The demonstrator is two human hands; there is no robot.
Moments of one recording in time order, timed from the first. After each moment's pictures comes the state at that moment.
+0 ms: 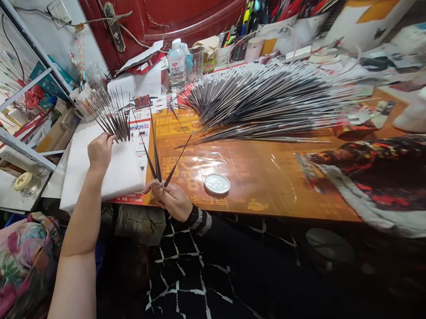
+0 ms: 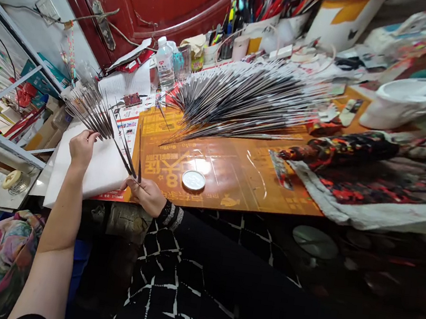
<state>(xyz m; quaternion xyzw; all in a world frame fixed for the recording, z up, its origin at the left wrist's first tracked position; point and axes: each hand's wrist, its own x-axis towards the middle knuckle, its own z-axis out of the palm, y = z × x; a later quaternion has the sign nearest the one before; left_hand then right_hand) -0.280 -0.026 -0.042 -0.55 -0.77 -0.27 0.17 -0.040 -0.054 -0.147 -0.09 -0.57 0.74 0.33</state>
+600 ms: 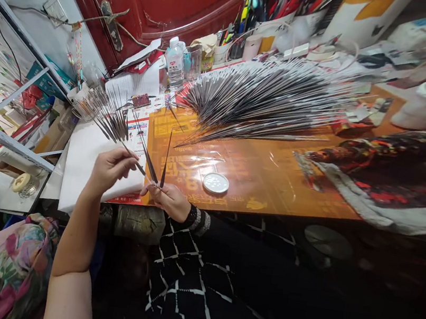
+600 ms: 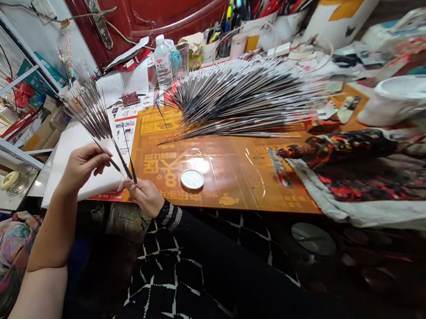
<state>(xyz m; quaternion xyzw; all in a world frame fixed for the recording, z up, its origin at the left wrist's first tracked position) -0.206 -0.090 -0.012 -0.63 -0.60 -0.42 -0.26 -0.042 -0.054 -0.148 -0.09 -0.58 0.74 0.32</state>
